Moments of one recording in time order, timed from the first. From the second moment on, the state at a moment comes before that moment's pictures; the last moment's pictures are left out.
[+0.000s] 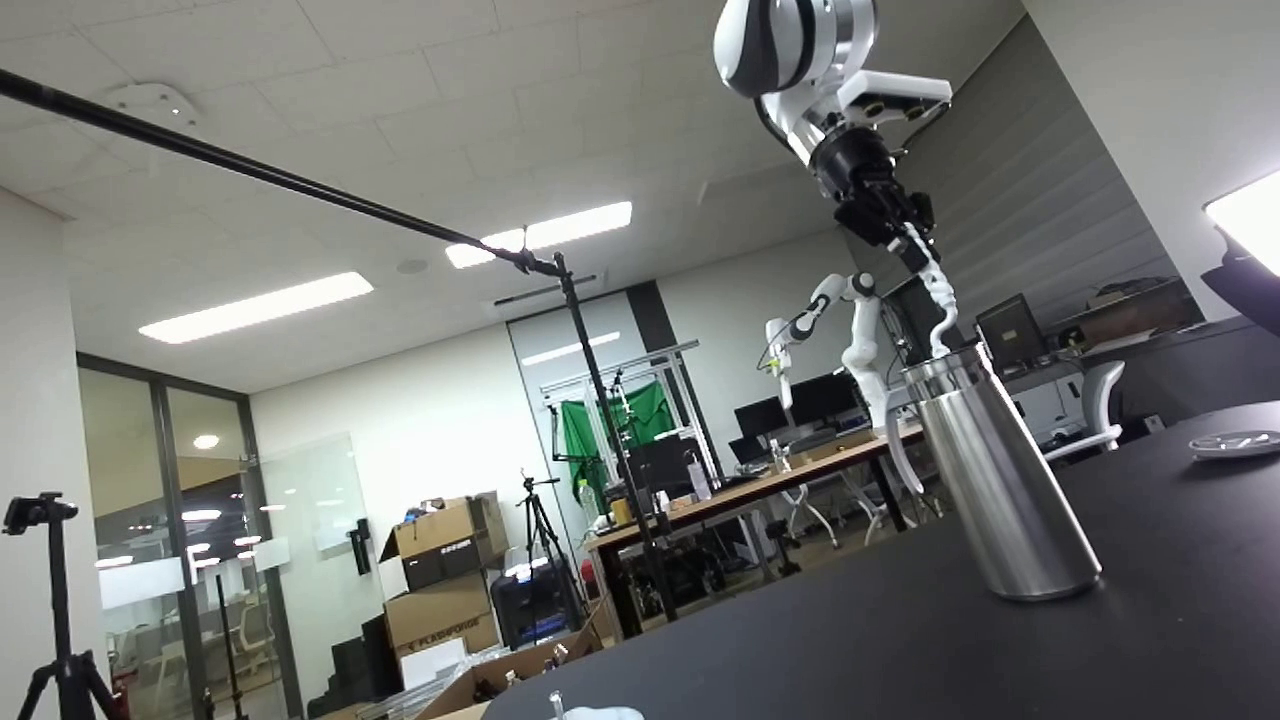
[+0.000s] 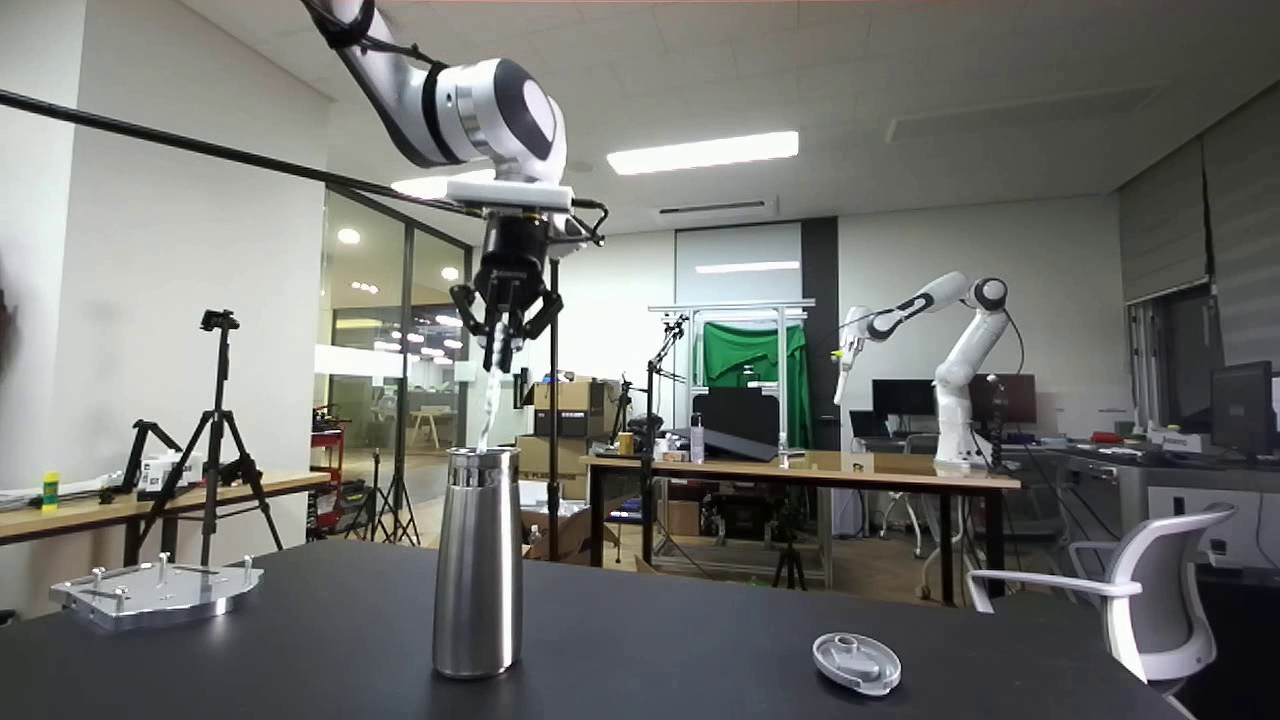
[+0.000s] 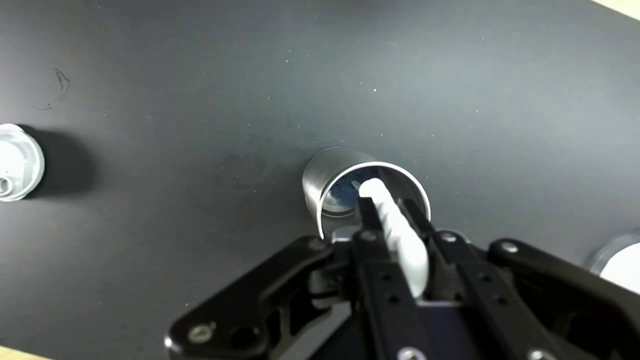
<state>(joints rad) 0.05 0.23 0.08 -1.65 -0.02 1.66 -0.31</state>
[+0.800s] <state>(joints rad) 0.06 0.09 0.08 -1.49 -0.10 1.40 -0.32</state>
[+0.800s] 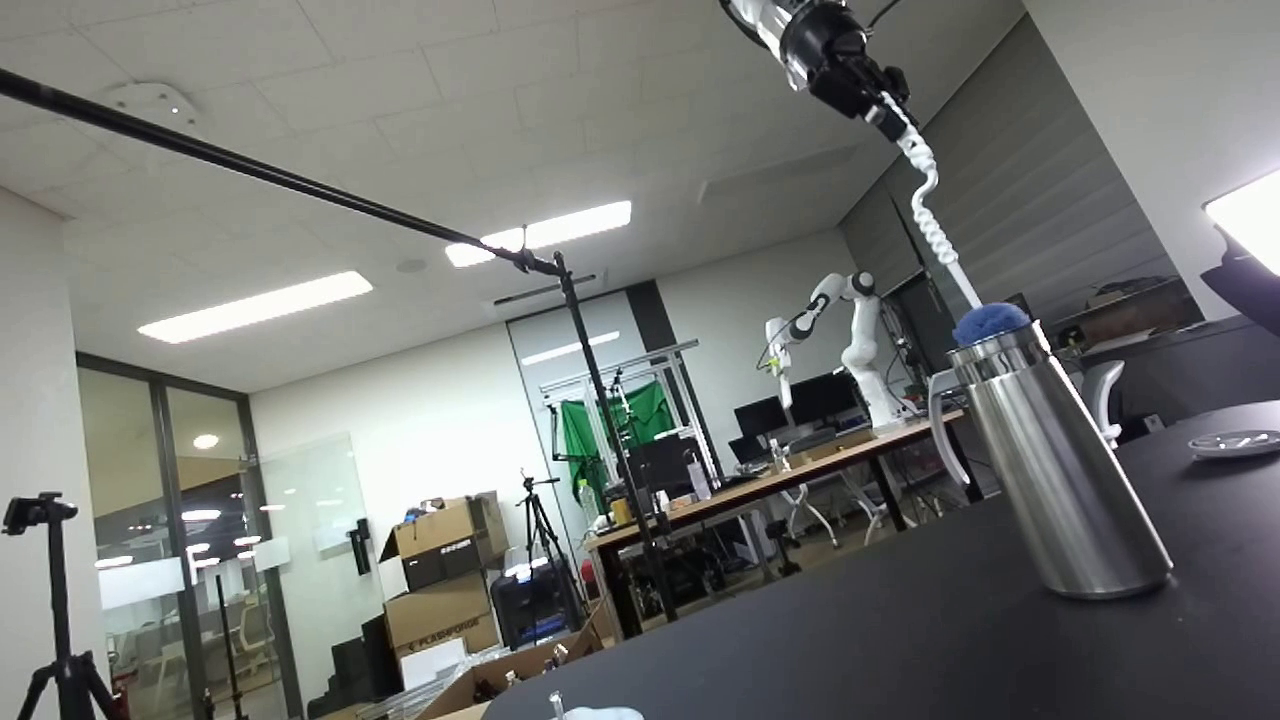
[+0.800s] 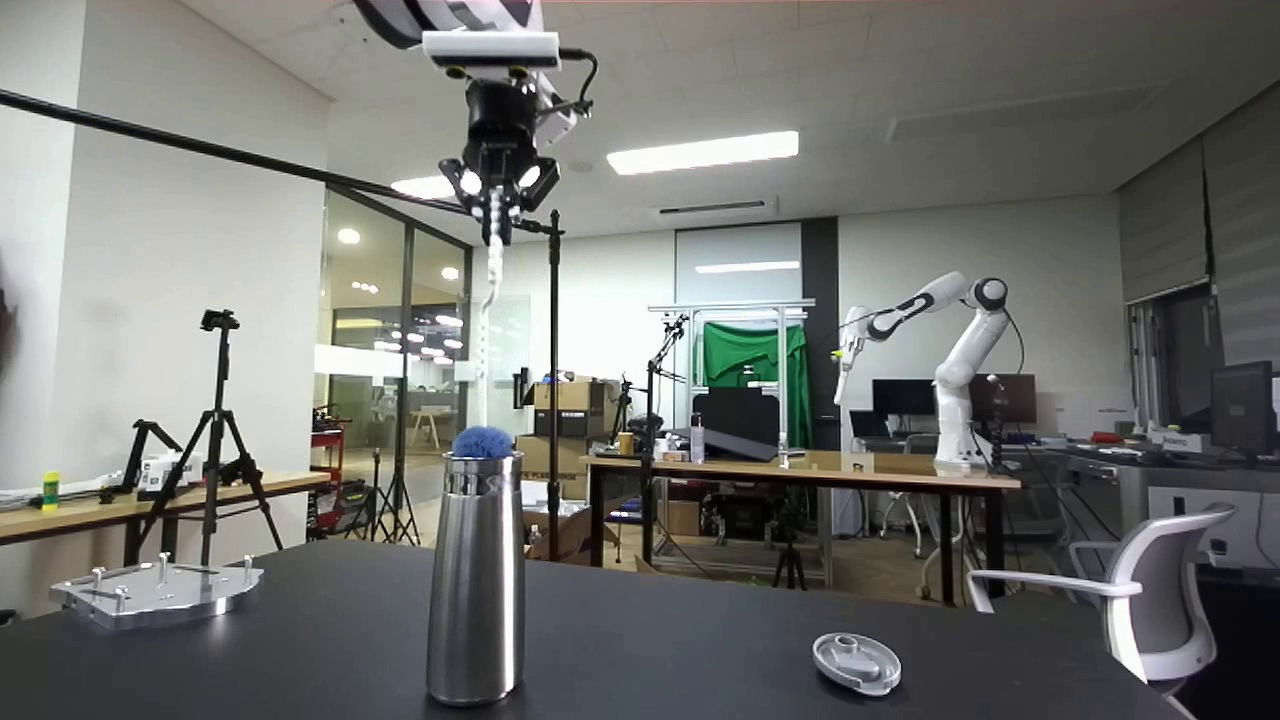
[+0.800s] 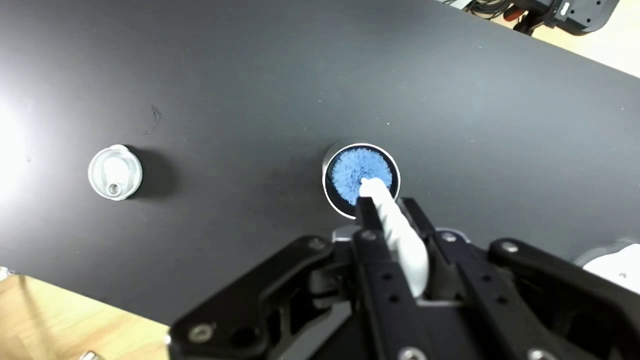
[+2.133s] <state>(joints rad) 0.04 0.25 0.07 -1.65 -0.04 1.61 -0.33</state>
